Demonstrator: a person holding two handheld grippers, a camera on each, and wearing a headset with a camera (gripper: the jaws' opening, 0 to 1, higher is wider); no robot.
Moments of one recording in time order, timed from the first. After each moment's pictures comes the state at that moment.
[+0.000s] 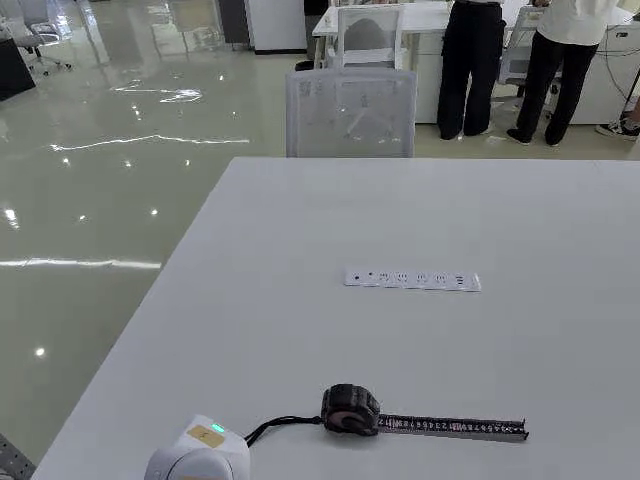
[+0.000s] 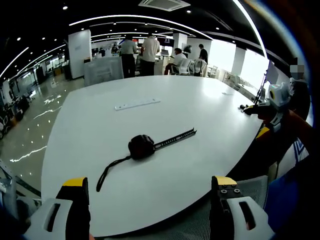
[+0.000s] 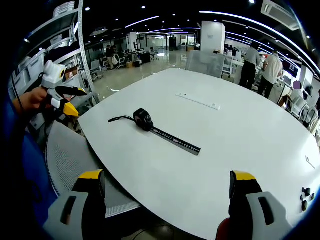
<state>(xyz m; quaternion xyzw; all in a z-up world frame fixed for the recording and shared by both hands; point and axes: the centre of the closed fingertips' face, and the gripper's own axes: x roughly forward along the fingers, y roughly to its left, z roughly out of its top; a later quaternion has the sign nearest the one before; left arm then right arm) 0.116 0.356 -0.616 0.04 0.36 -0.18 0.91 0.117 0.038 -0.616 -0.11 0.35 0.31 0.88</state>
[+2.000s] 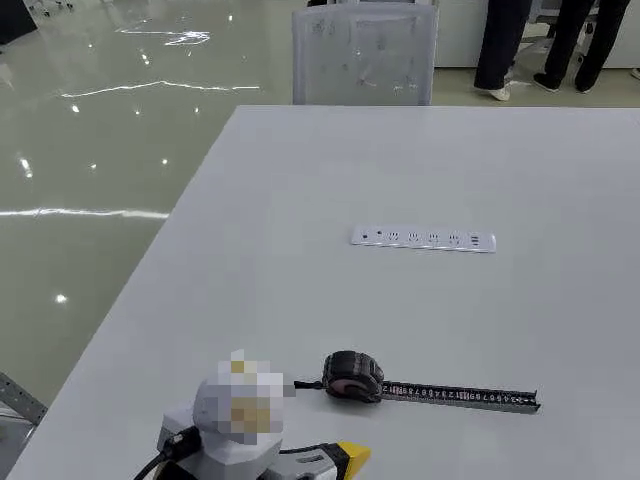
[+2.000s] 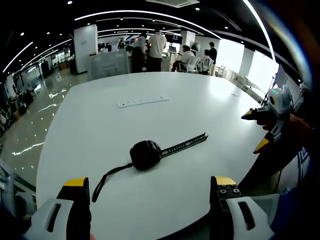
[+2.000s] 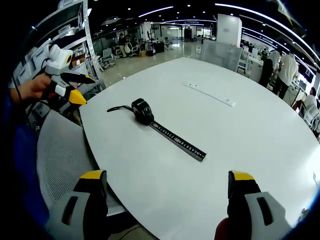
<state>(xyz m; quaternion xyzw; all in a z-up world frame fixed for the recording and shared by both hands) 0.171 0.342 -0.646 0.03 0.38 -0.15 0.91 0.172 0.053 -0.664 -0.14 0.39 0.36 0.84</state>
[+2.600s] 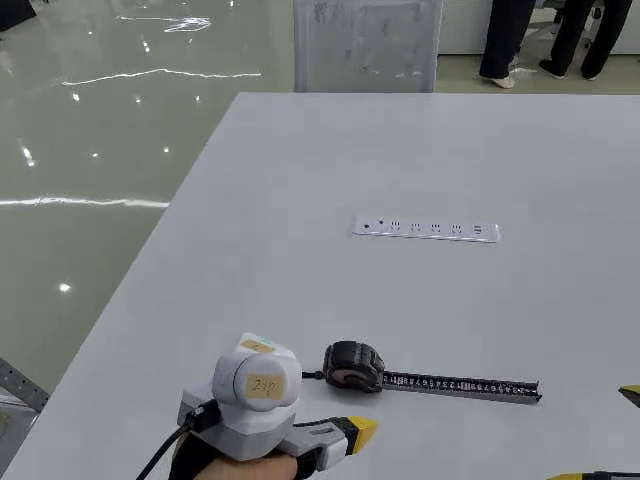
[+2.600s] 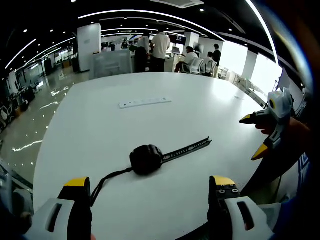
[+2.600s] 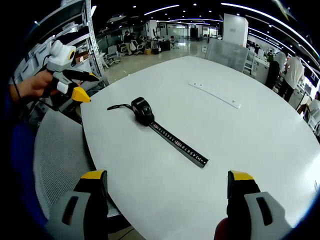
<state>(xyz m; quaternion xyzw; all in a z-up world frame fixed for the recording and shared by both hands) 0.191 0.336 -0.655 0.02 0.38 -0.14 0.91 0.192 0.064 -0.676 -0.15 0.39 0.39 0.82</state>
